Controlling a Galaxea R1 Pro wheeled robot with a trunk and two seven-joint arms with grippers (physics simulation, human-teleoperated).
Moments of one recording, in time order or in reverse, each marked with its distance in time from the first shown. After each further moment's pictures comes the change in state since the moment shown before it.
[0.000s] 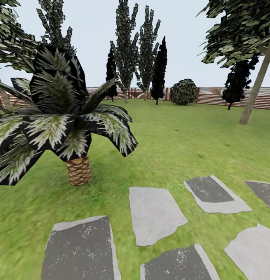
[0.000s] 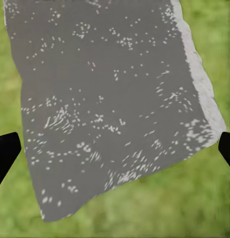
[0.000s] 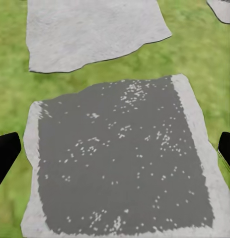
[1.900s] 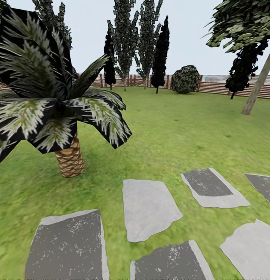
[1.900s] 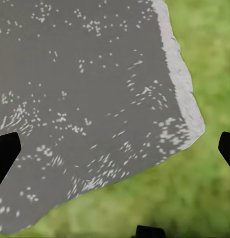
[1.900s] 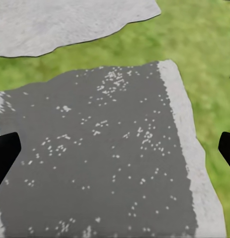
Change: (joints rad) left arm 0.000 -0.005 -0.007 -0.003 0.000 -0.001 0.000; right arm 0.000 0.000 -0.006 0.000 0.000 0.000 -0.001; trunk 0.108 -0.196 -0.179
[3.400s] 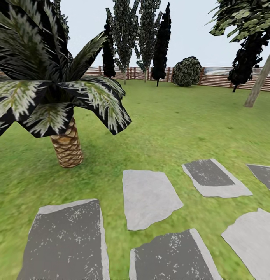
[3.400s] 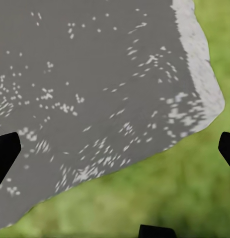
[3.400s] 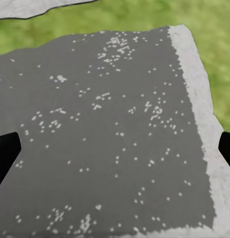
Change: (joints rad) left arm 0.000 0.000 0.000 0.000 -0.001 0.000 0.000; right arm 0.000 0.000 0.002 0.000 0.000 0.000 0.000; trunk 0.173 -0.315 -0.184
